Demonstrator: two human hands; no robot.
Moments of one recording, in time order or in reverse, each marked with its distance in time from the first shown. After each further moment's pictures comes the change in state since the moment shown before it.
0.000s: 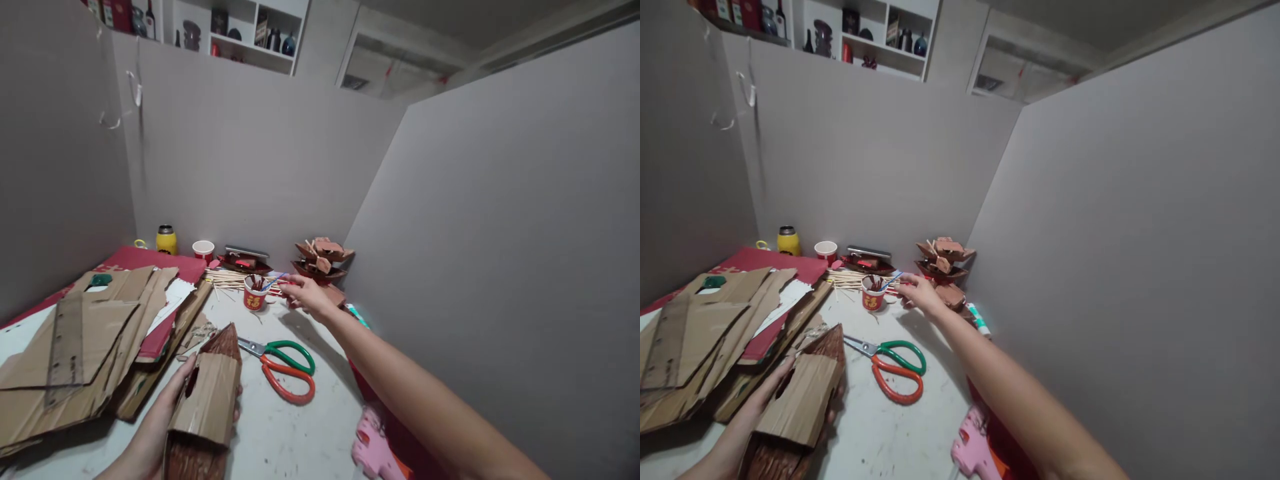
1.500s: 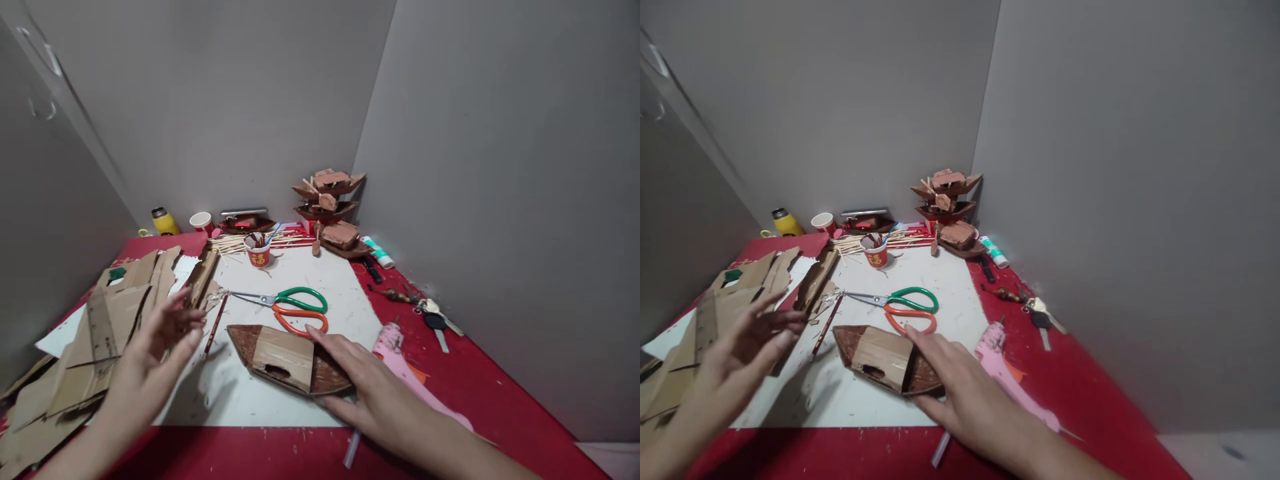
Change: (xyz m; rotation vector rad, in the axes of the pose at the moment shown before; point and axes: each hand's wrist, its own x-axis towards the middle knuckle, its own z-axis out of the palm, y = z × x) left_hand -0.039 0.042 0.014 1.101 0.170 0.895; right_hand -0.231 0.038 0.029 -0.457 -0.115 -0.328
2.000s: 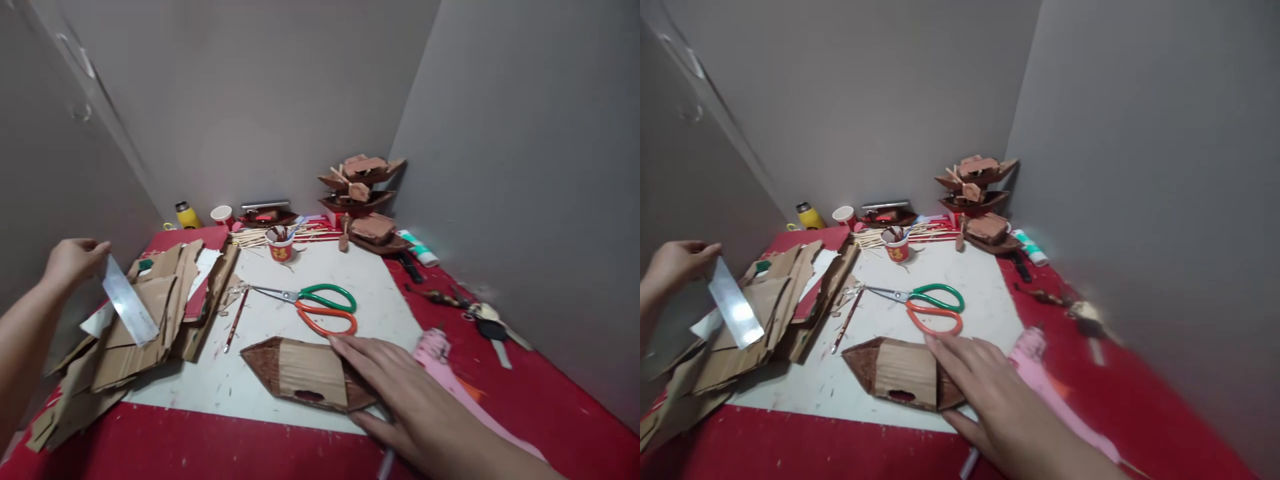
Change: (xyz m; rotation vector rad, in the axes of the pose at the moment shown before) left_hand 0.155 0.003 -0.181 0.991 0.429 0.006; right_hand -0.002 0.006 0.002 -0.212 0.002 -0.139
